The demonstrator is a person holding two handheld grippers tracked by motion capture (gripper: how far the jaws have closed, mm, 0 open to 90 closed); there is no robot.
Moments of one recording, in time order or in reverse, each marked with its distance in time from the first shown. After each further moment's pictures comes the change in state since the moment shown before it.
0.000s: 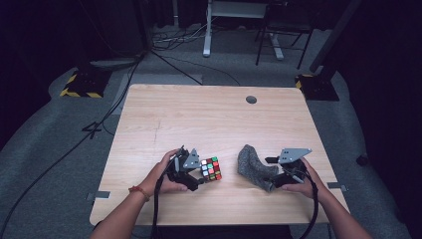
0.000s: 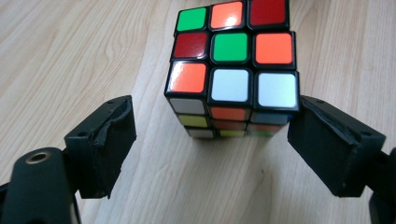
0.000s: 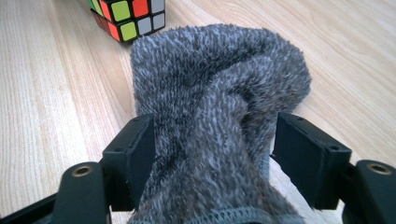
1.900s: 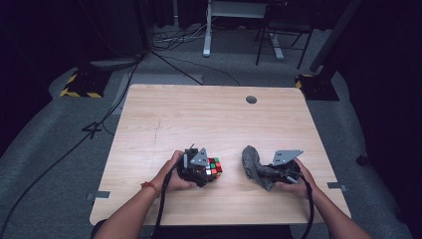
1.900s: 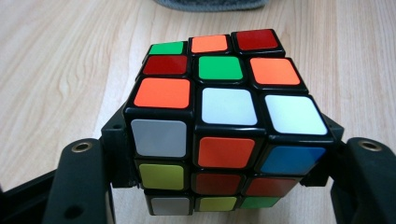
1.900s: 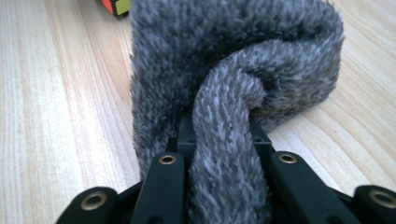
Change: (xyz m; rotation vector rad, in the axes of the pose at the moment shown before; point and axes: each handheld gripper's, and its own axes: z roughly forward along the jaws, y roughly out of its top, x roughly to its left) left arm 0.006 0.014 0.033 -0.044 -0.162 0.029; right arm -0.001 -0.007 0.022 0.041 0.042 -0.027
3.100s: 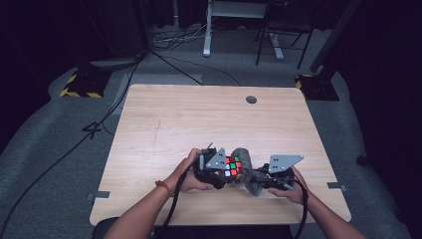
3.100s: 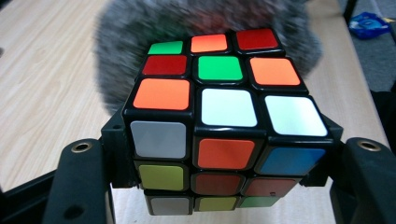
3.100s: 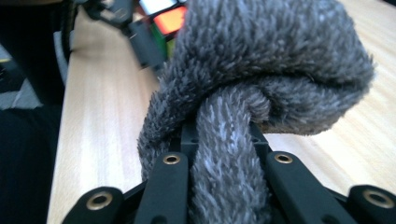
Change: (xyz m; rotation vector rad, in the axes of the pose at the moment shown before) left arm -0.029 0.060 -0.008 -0.116 -0.001 0.104; right arm 0.043 0.036 -0.010 -0.206 0.127 -0.091
